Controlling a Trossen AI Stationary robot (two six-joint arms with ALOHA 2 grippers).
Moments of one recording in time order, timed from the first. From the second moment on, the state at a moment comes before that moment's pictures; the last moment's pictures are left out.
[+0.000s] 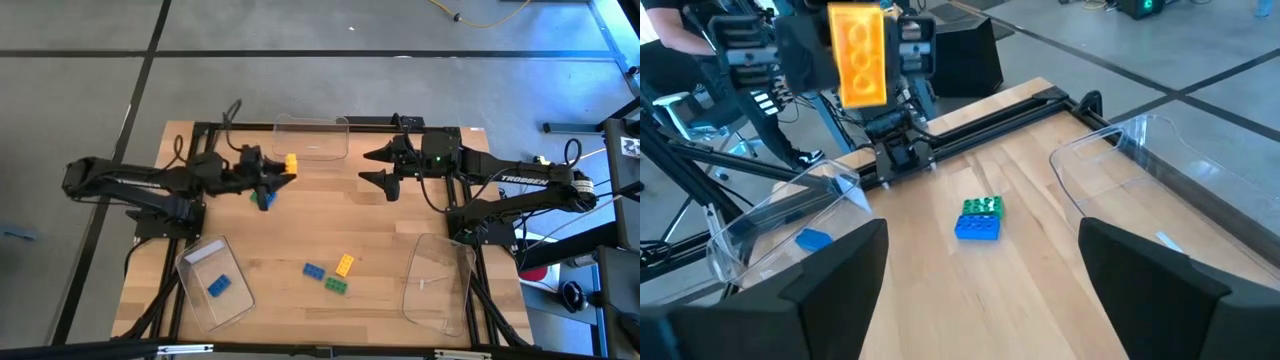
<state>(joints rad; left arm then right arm) 0.03 0.98 0.67 0.39 -0.21 -0.36 -0.18 1.04 0.91 -0.14 -0.03 0.31</state>
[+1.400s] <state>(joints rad) 0.55 1.53 1.32 -0.37 -0.02 -0.28 -0.18 1.04 0.91 -0.14 0.01 0.31</state>
